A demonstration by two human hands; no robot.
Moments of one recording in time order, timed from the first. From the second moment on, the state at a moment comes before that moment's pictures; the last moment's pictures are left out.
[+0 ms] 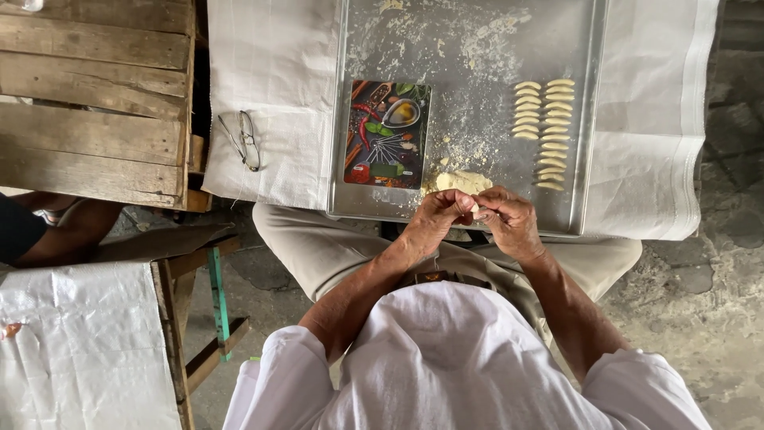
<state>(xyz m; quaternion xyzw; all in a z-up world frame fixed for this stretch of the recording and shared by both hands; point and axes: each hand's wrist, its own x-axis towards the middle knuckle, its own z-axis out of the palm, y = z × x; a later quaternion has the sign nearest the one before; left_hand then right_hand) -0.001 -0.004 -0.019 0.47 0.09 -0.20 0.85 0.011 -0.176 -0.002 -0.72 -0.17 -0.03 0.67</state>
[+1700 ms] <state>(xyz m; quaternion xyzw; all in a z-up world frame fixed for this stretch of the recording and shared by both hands) 0.011 0.034 0.013 0.58 0.07 -0.18 0.79 0.010 -0.151 0.005 -0.83 -0.15 -0.02 0.54</state>
